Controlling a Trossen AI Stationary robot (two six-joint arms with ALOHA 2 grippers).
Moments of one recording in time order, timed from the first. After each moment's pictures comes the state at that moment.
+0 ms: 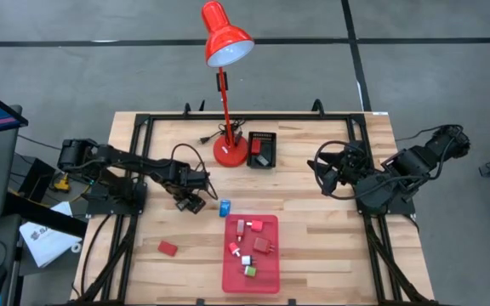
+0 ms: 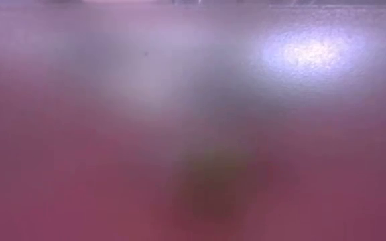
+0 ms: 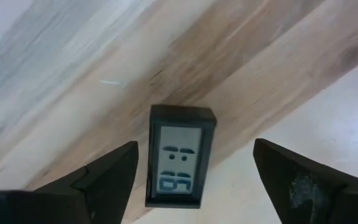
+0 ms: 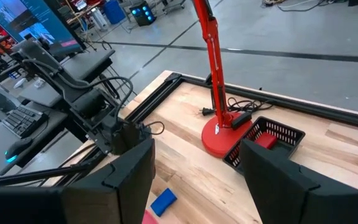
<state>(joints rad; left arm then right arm) 0.03 1.47 0.73 -0.76 0.05 -0.85 0.58 1.11 1.36 -0.96 1.05 1.11</state>
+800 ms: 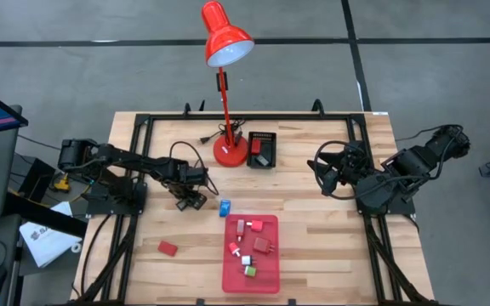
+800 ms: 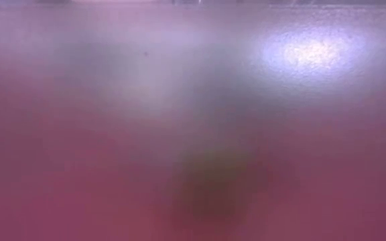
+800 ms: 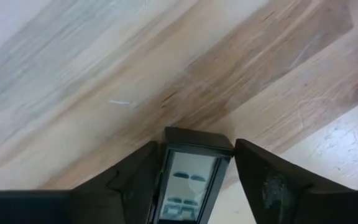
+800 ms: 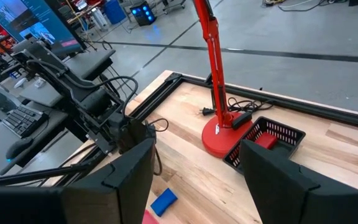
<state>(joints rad) 0.09 1.47 0.67 -0.65 0.07 -0.87 0.58 1.11 1.36 -0.96 1.05 1.11</state>
